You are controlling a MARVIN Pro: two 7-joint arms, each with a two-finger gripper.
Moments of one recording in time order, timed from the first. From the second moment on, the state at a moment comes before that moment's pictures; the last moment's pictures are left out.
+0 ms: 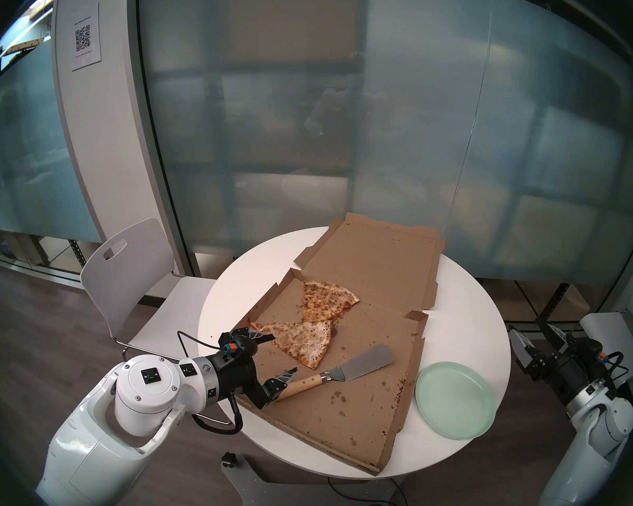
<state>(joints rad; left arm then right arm) 1.97 -0.98 -1.47 -2.16 -0.09 0.43 -0.53 -1.88 -1.71 2.54 -2.06 0.16 0.26 1.10</state>
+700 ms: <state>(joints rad) 1.97 -0.98 -1.47 -2.16 -0.09 0.43 -0.53 -1.88 -1.71 2.54 -2.06 0.16 0.26 1.10</state>
